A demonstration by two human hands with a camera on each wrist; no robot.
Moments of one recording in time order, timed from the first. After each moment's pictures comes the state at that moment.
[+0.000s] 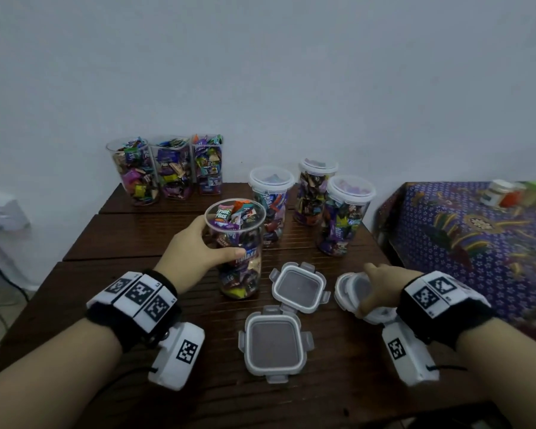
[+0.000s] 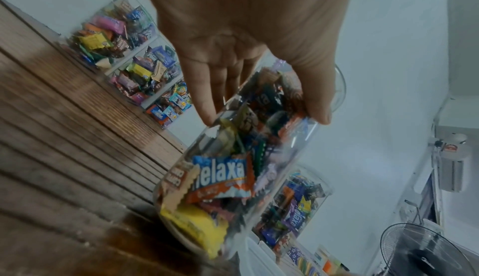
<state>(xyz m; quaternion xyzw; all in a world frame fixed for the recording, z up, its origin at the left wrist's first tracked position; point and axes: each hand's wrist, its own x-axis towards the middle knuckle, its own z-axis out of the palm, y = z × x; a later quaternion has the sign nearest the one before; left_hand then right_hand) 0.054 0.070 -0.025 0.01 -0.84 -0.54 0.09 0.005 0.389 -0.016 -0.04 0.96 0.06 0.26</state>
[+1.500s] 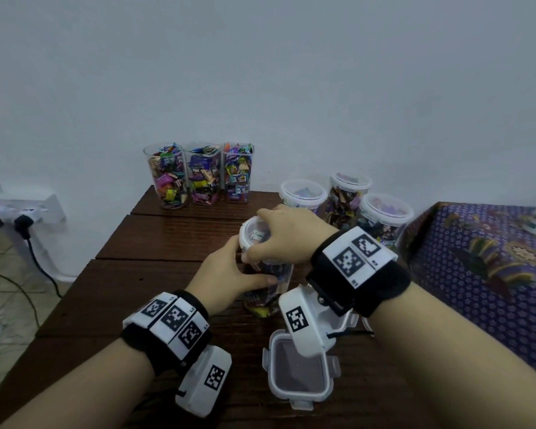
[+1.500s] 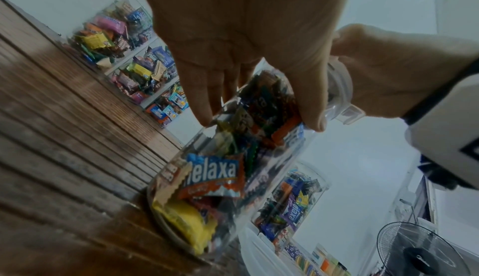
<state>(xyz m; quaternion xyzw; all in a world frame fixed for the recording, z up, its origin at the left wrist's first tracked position) 0.064 0.072 -0.033 0.00 -0.85 -0.52 0.07 0.017 0.203 0.068 -0.33 0.94 -0.04 0.06</state>
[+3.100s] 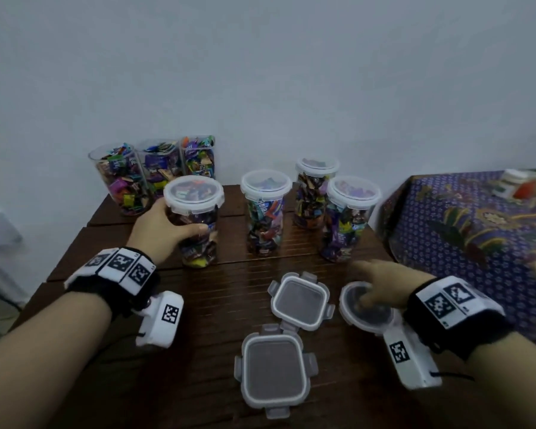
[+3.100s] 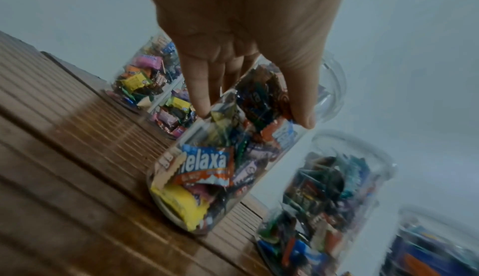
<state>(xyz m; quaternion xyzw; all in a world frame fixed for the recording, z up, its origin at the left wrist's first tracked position) -0.012 0.022 -0.018 0.11 -0.89 -0.42 0.16 -0.016 0.385 -0.013 -0.10 0.97 -0.01 0.24</state>
